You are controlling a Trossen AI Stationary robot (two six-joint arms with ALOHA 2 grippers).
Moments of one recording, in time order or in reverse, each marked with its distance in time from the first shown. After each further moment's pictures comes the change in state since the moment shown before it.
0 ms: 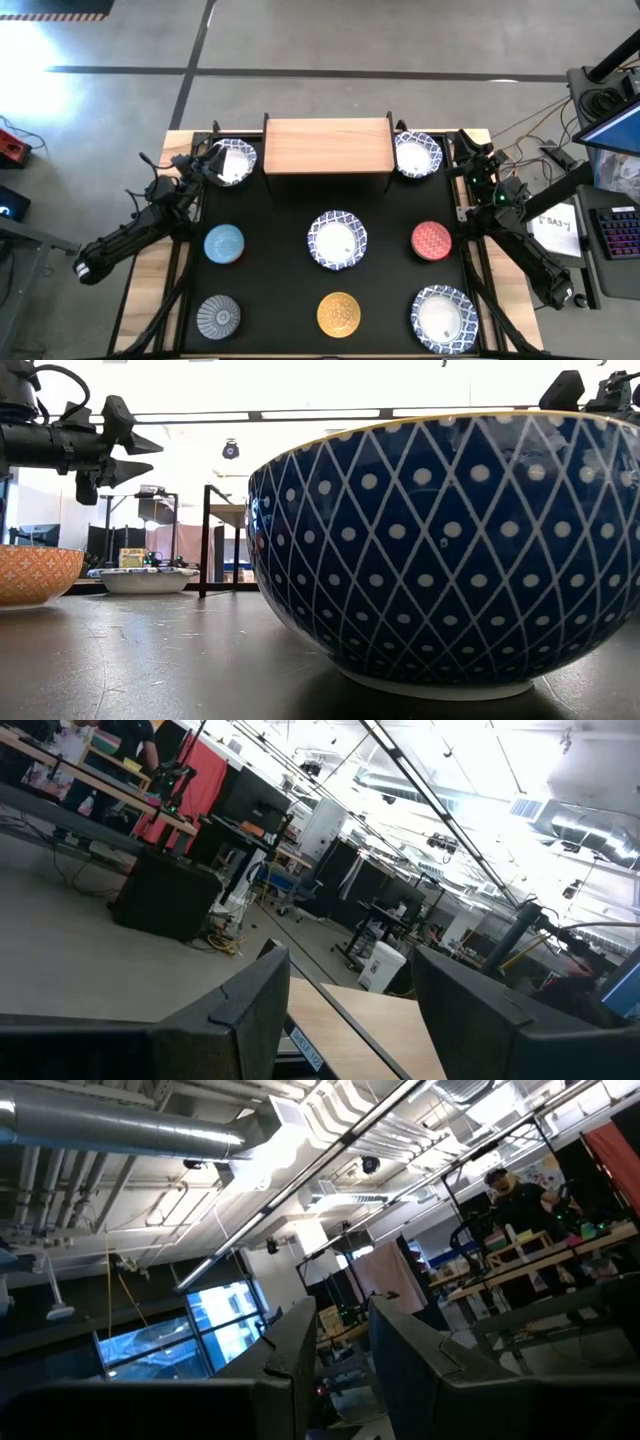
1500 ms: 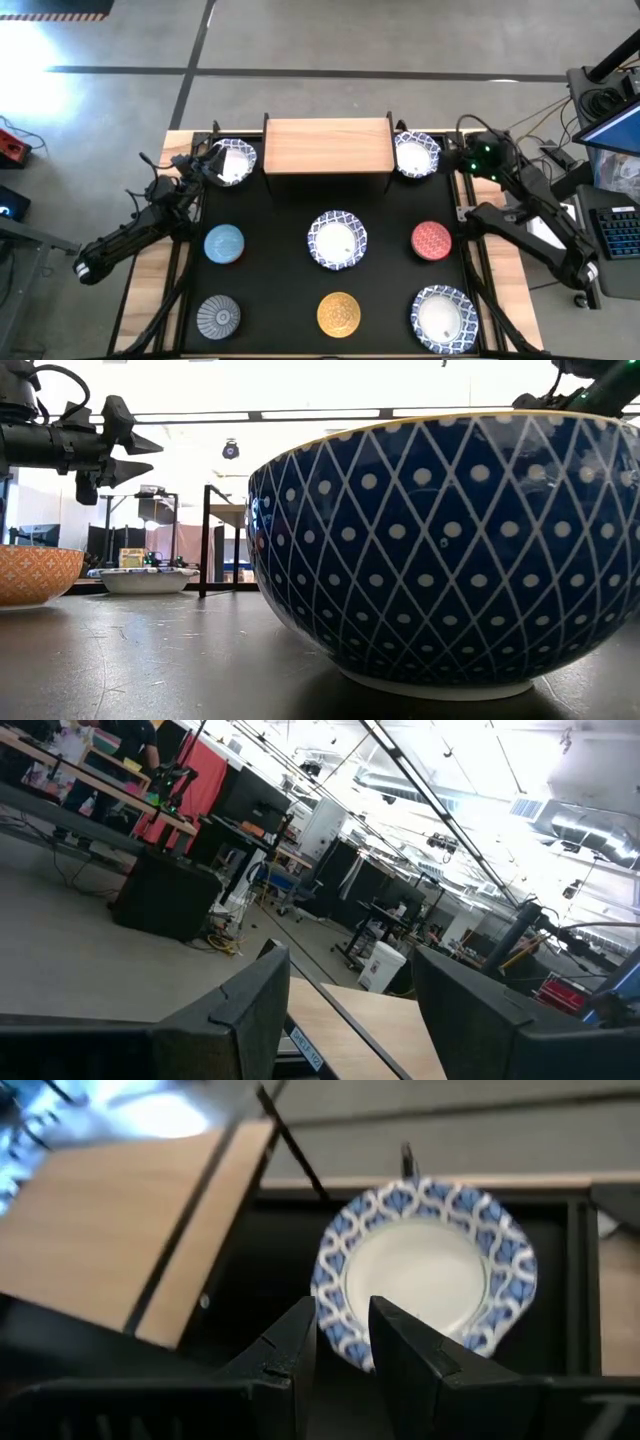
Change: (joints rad) left arm 0.000 0.000 0.000 0.000 0.000 0.000; right arm 0.000 0.574 0.685 -1.308 -0.133 0.064
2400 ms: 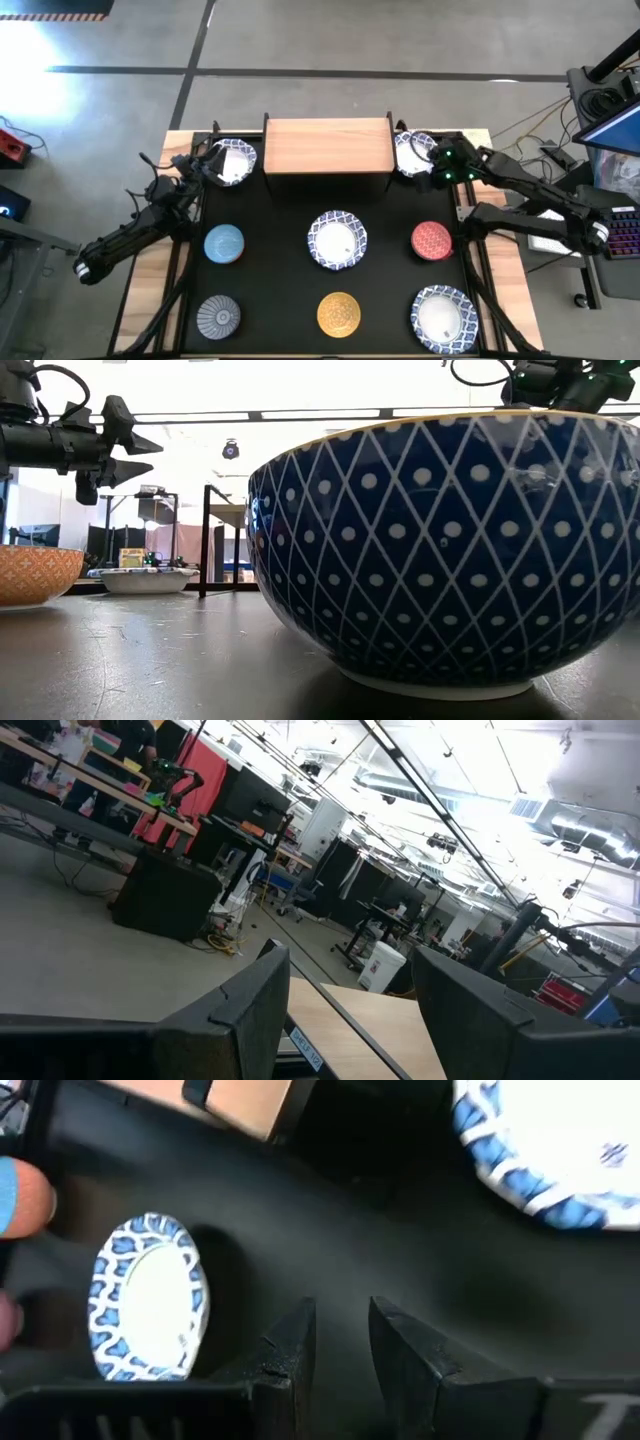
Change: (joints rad) left arm 0.000 0.000 0.000 0.000 0.000 0.000; right arm 0.291 0.187 0.005 -0.039 -0.210 0.121
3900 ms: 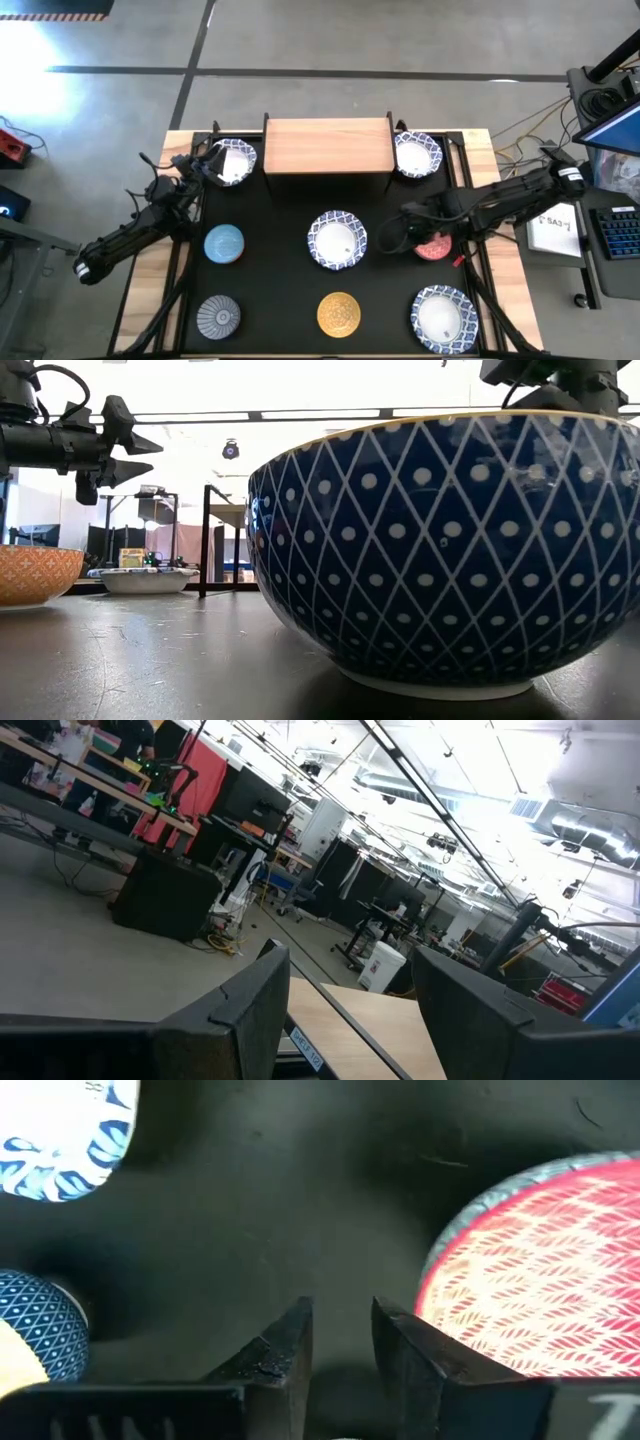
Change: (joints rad) left arm 0.000 0.000 0.000 0.000 0.000 0.000; right arm 0.815 0.394 0.082 -0.040 0.095 0.742
